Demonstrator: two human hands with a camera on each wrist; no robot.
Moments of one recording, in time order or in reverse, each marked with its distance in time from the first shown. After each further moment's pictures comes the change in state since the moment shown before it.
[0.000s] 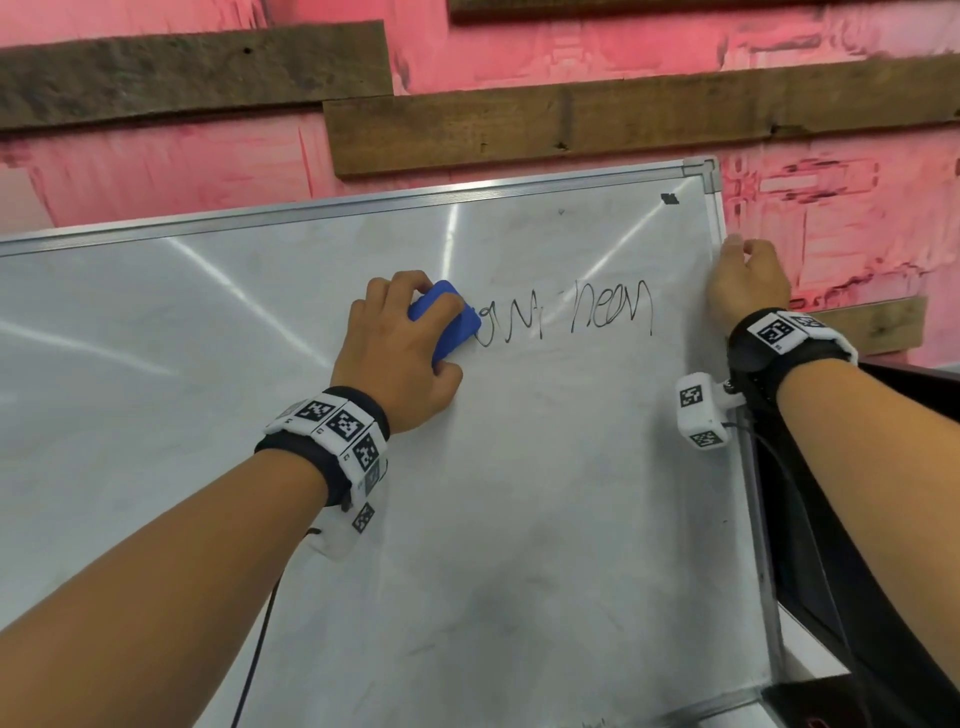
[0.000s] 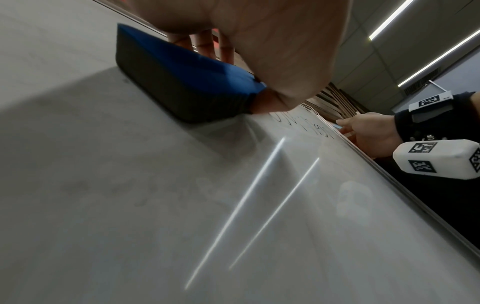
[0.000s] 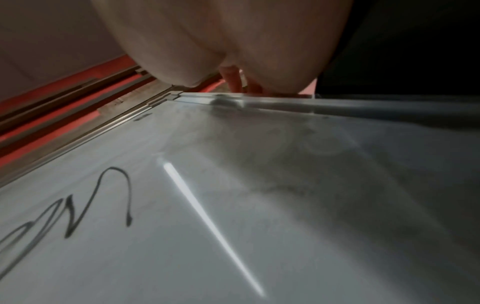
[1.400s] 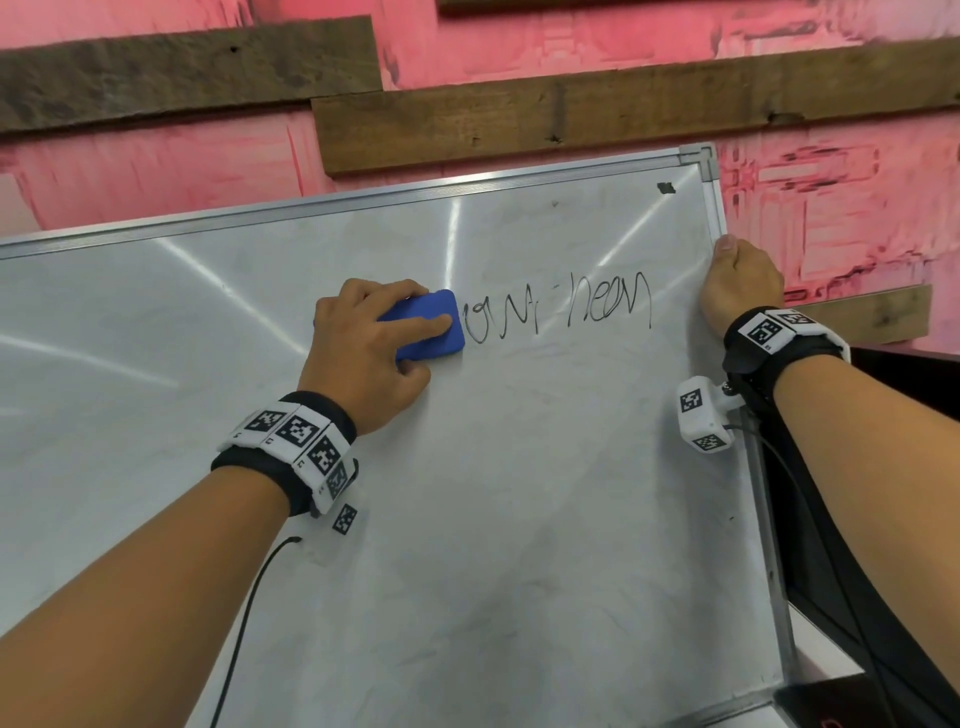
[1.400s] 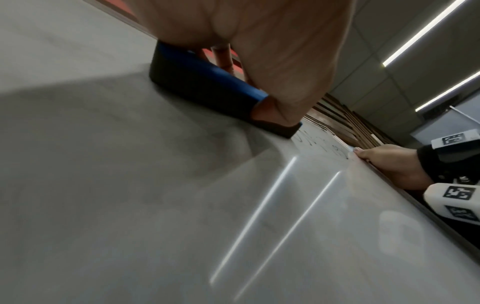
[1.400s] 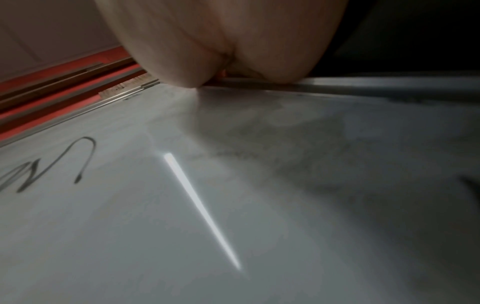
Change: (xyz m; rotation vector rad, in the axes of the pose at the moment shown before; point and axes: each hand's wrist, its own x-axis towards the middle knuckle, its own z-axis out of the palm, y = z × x) left_hand -0.007 -0.026 0.002 -0.095 0.111 0.093; right_hand 0.000 0.014 0.008 -0.072 0.036 -0.193
